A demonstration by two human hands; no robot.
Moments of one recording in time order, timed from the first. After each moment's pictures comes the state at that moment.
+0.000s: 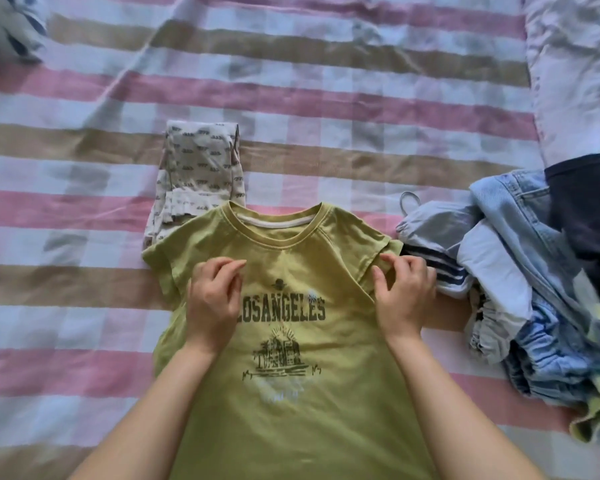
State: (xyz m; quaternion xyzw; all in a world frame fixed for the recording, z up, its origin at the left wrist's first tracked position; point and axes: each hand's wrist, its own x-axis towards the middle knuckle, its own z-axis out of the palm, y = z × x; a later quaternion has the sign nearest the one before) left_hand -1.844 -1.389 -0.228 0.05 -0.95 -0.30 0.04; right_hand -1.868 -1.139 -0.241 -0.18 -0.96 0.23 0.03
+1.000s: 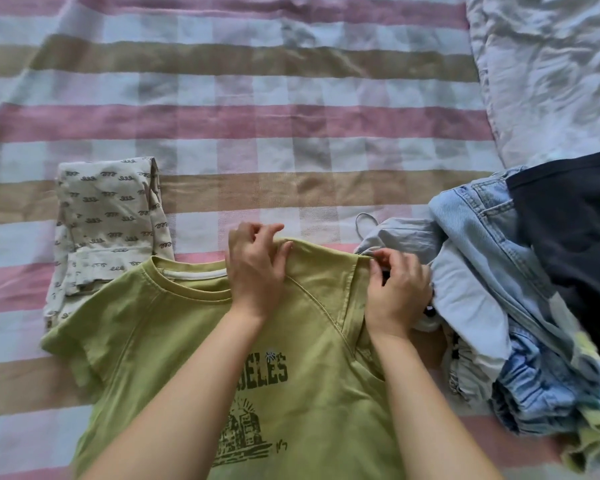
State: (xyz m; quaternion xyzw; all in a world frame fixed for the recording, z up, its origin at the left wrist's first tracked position) left_hand -1.974 -1.268 -0.262 0.02 -0.92 -0.38 0.06; right_hand -1.931 -1.100 -0.262 -0.25 -0.94 0.20 0.14
